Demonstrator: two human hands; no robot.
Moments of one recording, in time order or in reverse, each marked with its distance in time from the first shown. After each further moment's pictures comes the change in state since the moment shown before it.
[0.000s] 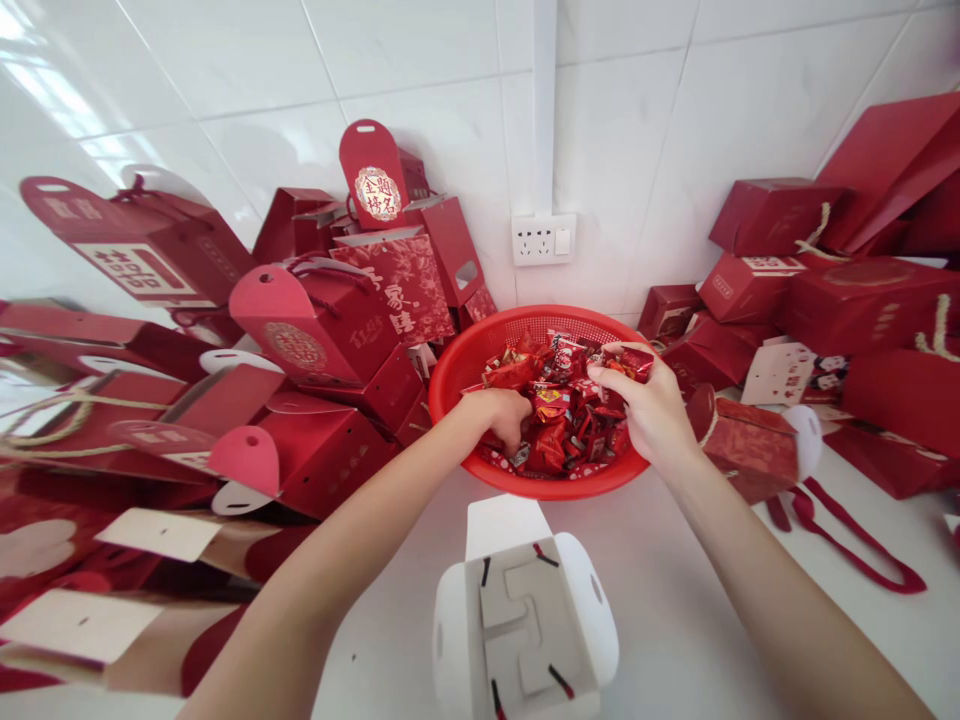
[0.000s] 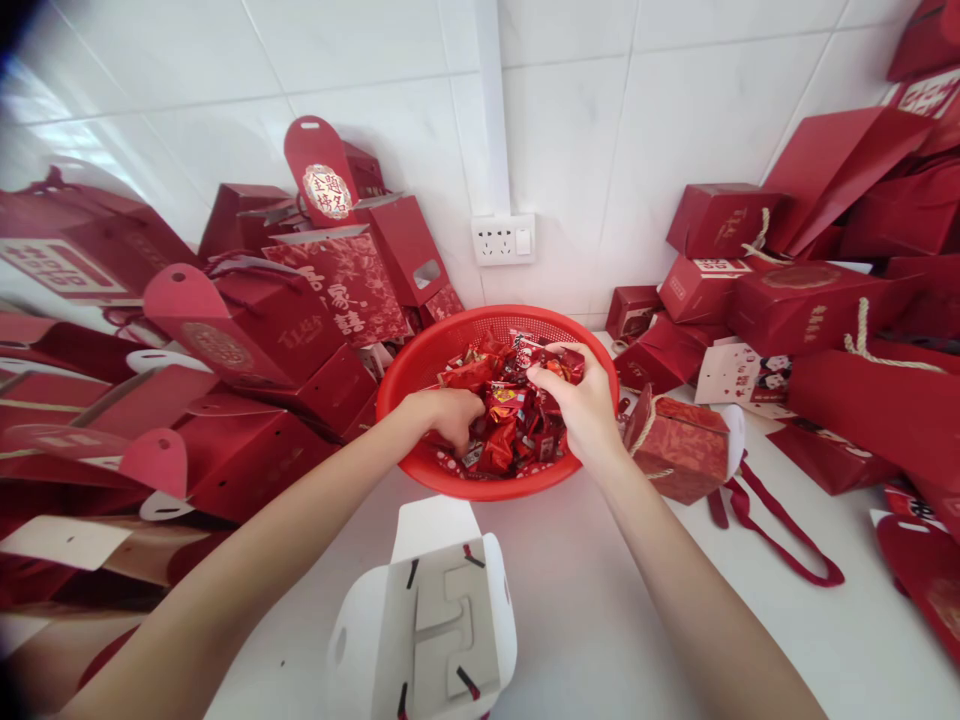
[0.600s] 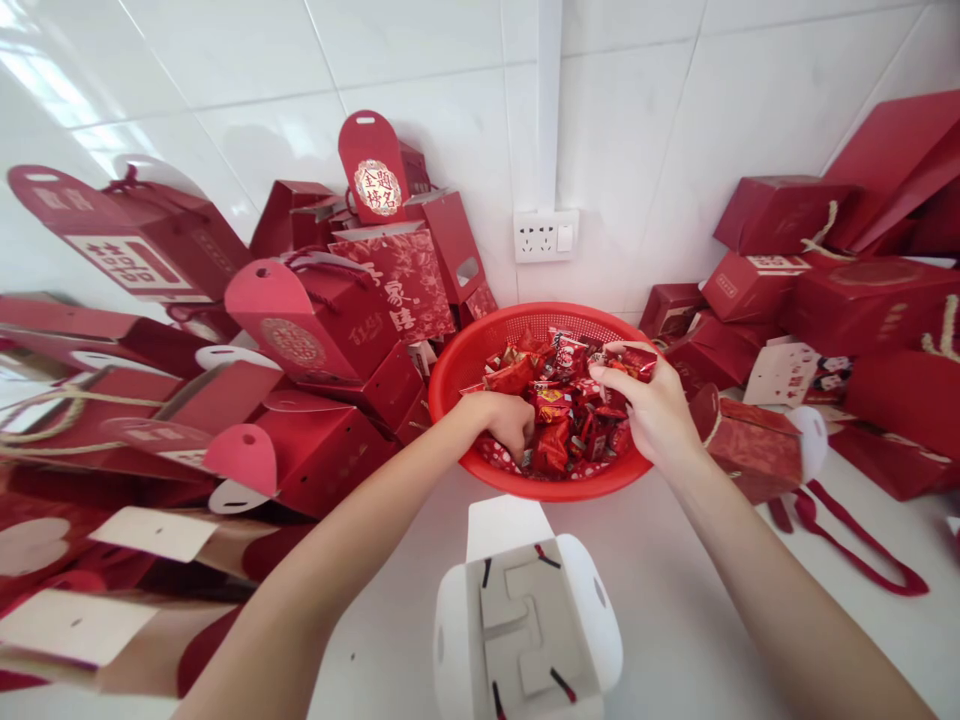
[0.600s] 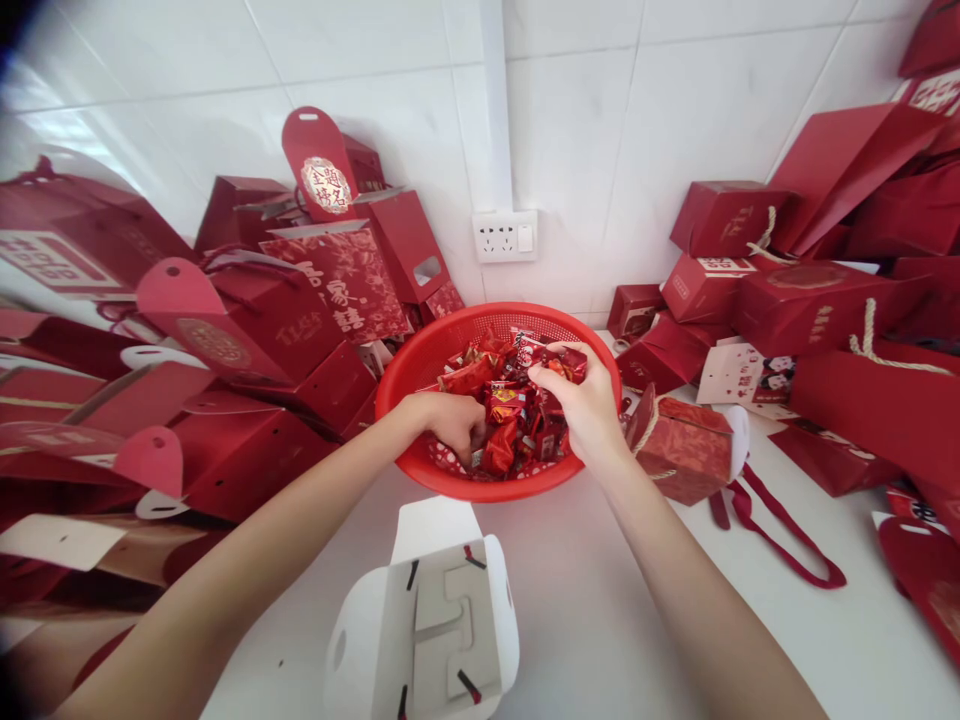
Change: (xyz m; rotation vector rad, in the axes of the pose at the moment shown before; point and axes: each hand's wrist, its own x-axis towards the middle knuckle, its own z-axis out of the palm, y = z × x) left_hand 0.002 -0.006 0.007 -0.248 -0.091 0.192; right_hand -0.001 -0.001 0.001 0.010 0.019 0.019
